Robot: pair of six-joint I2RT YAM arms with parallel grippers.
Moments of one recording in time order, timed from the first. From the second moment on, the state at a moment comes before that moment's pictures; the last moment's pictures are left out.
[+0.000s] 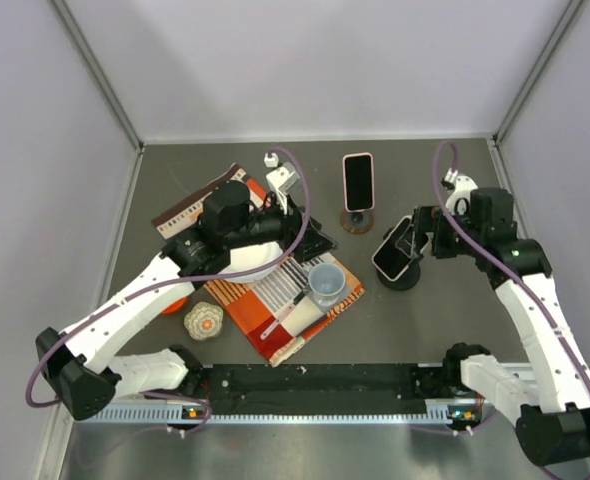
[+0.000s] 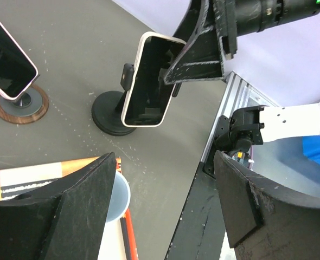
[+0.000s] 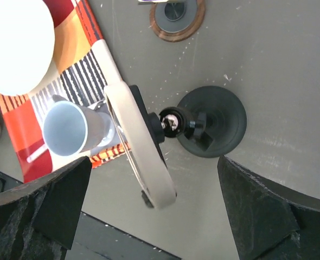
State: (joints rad) left arm -0.74 1.15 1.12 -0.15 0.50 -0.35; right arm 0.15 0.95 1.03 -0.79 -0.31 0.14
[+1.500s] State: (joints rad) left arm -0.74 1.08 1.20 -0.49 0.33 -0.12; right arm 0.82 1.36 1.62 -1.34 0.79 1.31
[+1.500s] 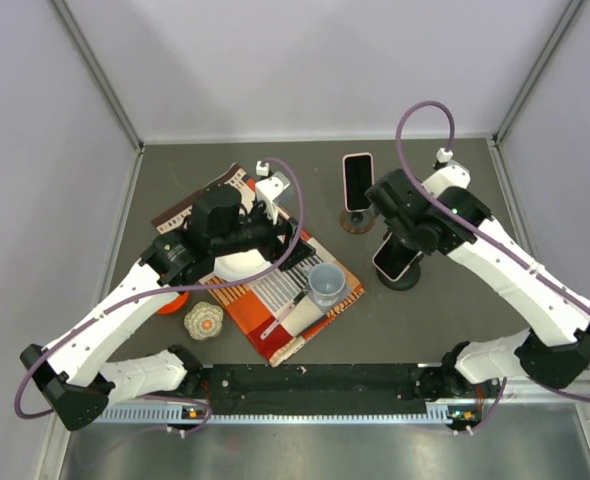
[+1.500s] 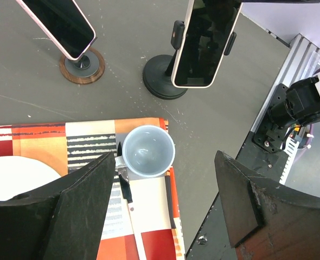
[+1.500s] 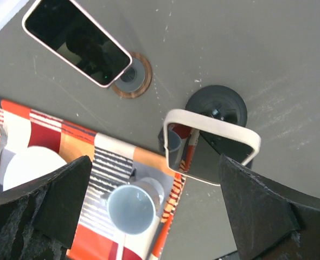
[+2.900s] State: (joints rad) left arm -0.73 1.10 1.19 -0.49 0.32 -0.12; right arm 0.80 1.23 1.43 -1.35 0.80 1.27
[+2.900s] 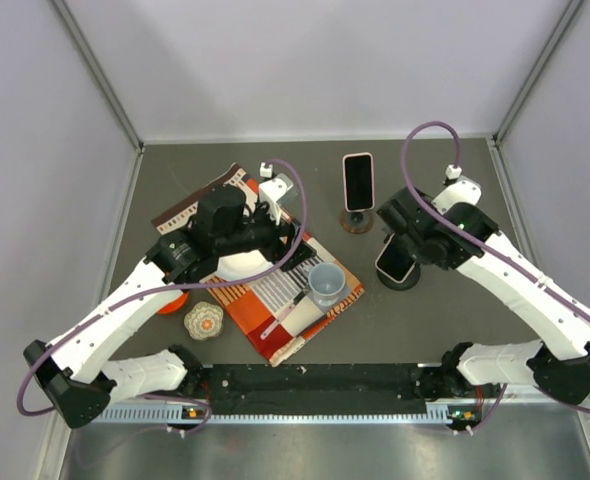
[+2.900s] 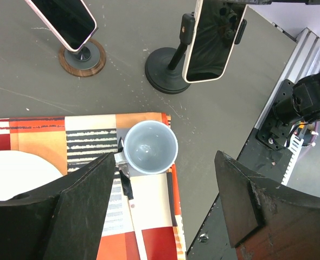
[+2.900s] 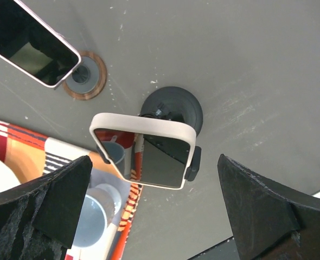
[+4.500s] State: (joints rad) left arm -0.73 1.11 1.18 -0.49 0.34 -0.12; right arm 0.78 1.26 1.40 -1.27 0.73 1.18
